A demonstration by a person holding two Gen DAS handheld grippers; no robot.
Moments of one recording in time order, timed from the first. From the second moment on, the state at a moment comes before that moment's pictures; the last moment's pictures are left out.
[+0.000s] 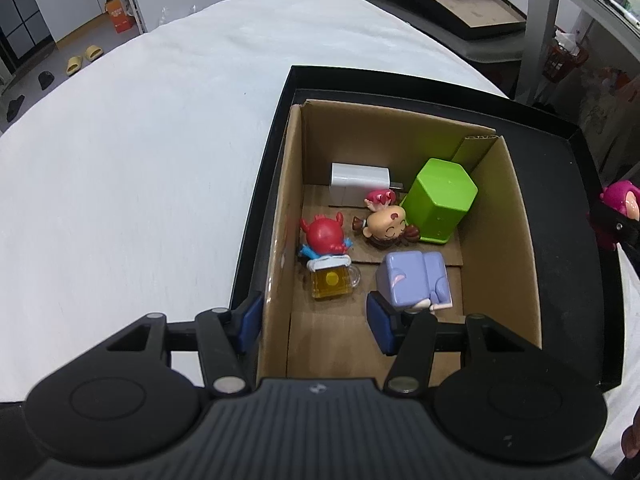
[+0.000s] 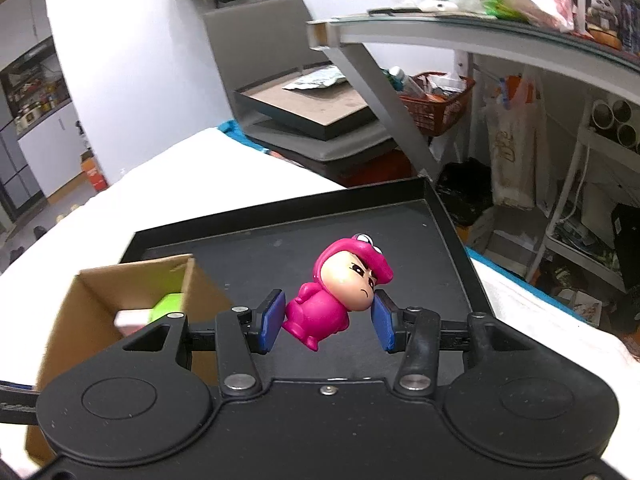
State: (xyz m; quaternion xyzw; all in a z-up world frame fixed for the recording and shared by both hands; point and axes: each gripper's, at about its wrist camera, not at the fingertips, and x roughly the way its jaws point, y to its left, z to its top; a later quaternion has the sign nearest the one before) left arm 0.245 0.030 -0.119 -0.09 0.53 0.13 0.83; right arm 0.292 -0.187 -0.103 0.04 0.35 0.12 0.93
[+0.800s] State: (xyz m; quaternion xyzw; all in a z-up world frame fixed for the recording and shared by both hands) left arm 0.213 0.050 -0.122 -0.12 0.51 0.10 0.85; right arm 0.248 -0.120 -0.079 -0.04 0.33 0.20 0.92
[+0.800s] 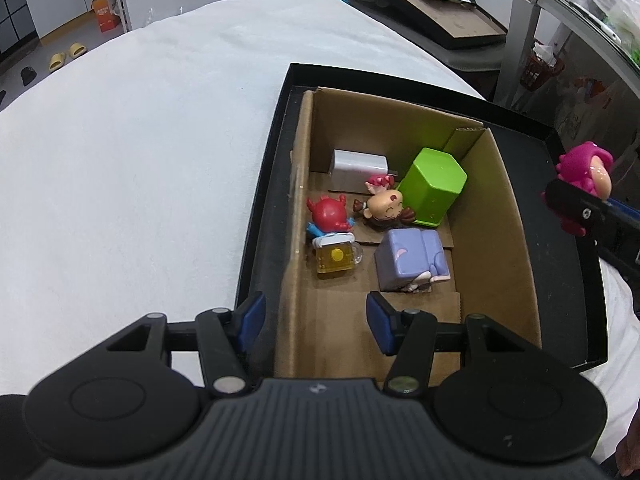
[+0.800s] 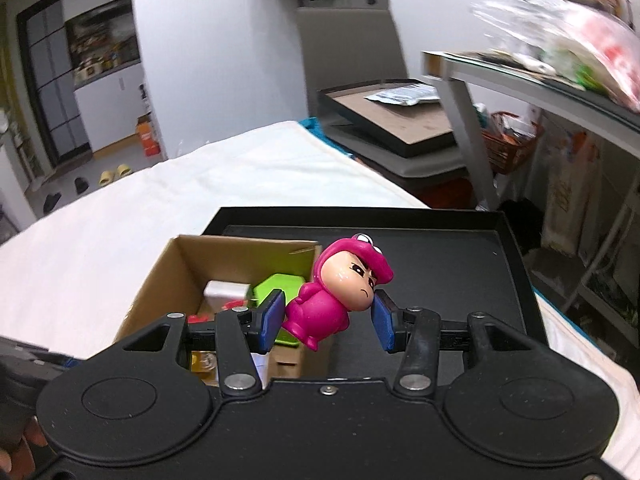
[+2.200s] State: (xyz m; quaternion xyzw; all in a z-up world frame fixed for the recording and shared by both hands) left arm 0.210 0.090 -0.130 -0.18 0.50 0.05 0.85; right arm 0.219 -0.041 -0.116 -0.30 0.31 0.15 0.89
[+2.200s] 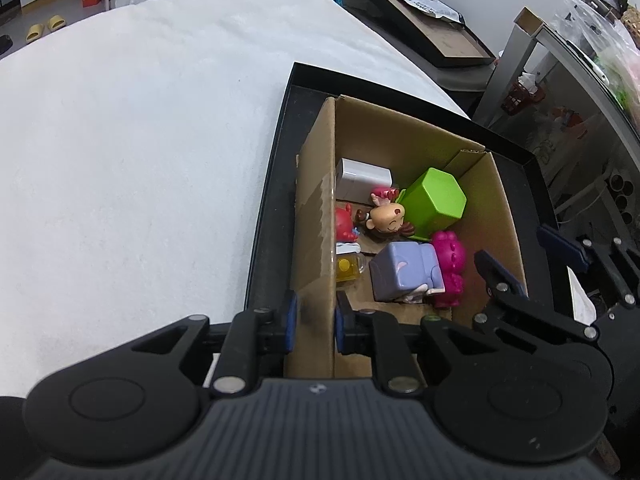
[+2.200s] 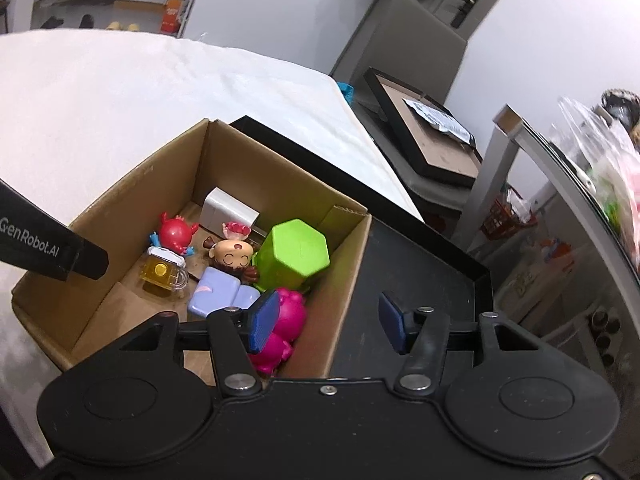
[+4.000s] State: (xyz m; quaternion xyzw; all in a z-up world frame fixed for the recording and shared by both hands) left arm 0.089 0.037 0.000 -0.11 0.43 0.03 0.90; right arm 0.116 -0.160 0.017 -0.01 0.32 0.12 0.94
